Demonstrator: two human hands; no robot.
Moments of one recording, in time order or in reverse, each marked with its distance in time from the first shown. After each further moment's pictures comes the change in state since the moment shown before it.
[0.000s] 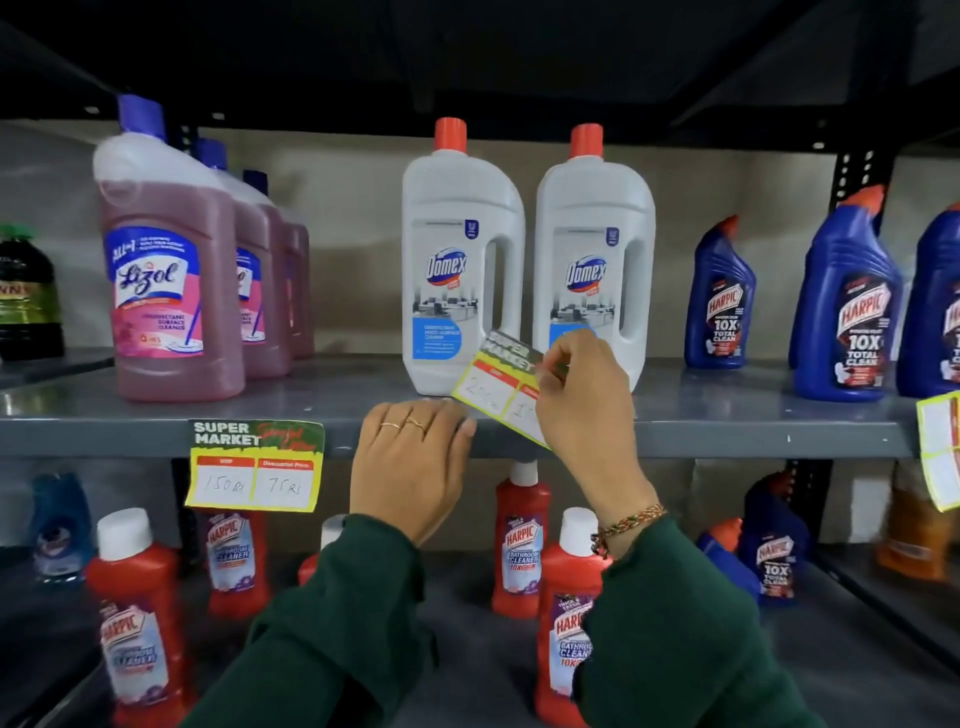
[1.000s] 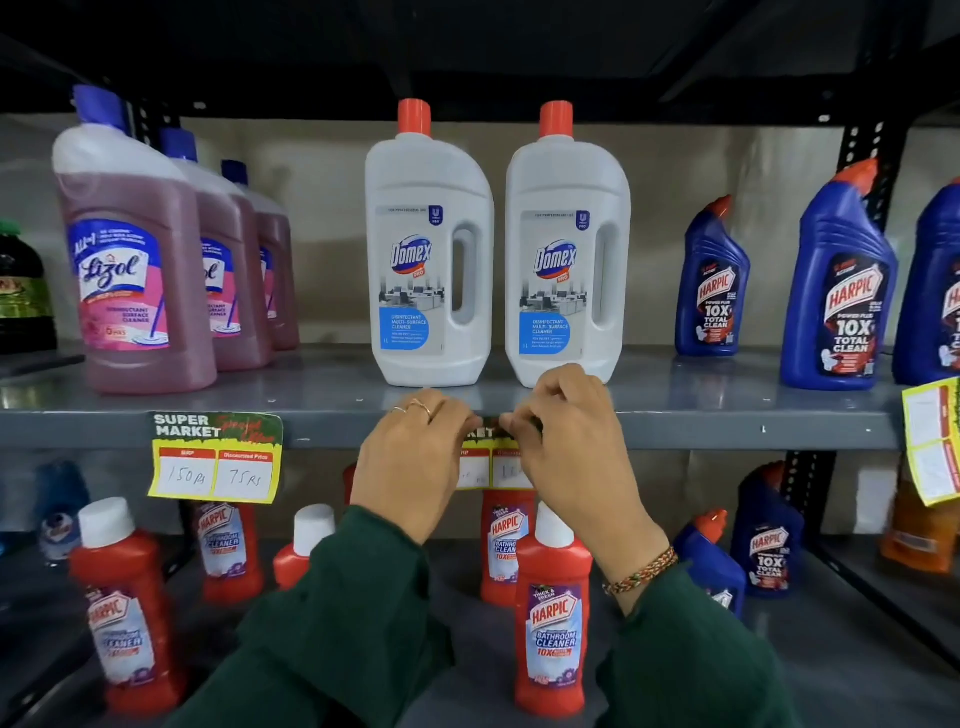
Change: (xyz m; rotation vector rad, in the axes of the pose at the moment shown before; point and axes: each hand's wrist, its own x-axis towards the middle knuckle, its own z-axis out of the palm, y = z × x) left_hand 0.015 0.039 -0.004 -0.091 -0.132 -0.016; right_hand -0.023 0.035 -0.017 -0.210 -0.090 -0.287
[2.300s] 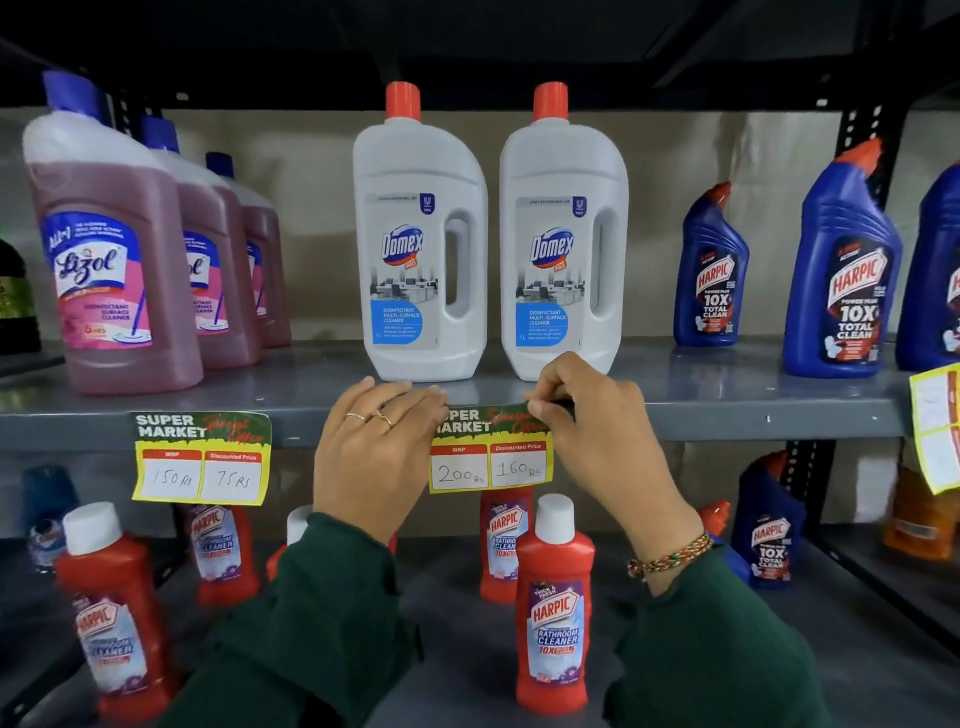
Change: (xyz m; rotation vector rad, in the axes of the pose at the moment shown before) left_hand -0.012 -0.029 0.008 0.166 0.261 0.172; right_hand 0.007 0.015 -0.016 0.222 -0.119 0.147
